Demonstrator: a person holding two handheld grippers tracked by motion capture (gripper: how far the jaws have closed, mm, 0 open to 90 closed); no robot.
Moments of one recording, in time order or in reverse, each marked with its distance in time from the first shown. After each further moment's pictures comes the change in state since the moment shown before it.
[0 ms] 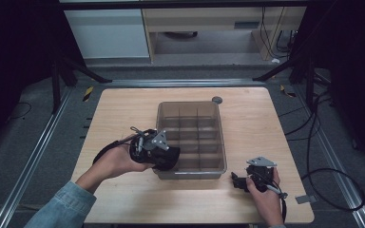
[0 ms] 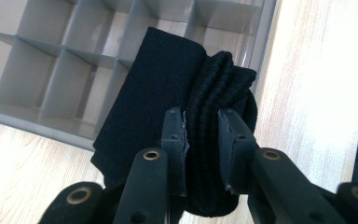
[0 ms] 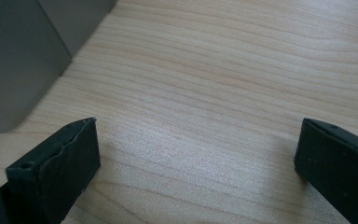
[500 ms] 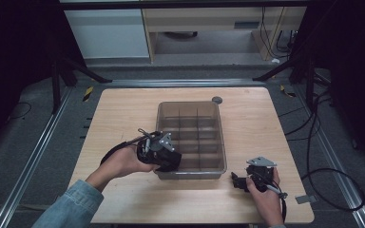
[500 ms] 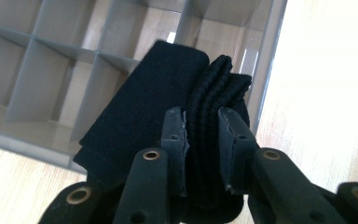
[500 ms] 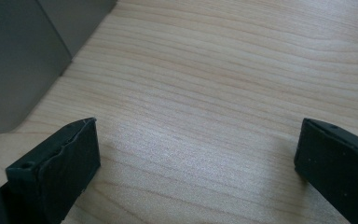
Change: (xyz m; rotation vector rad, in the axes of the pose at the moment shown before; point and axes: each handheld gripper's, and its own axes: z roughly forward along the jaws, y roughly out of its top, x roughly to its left) left arm 0.005 0.005 0.026 0.040 -0.033 -0.023; right arm 0.000 0.000 0.000 0.001 0.003 0.001
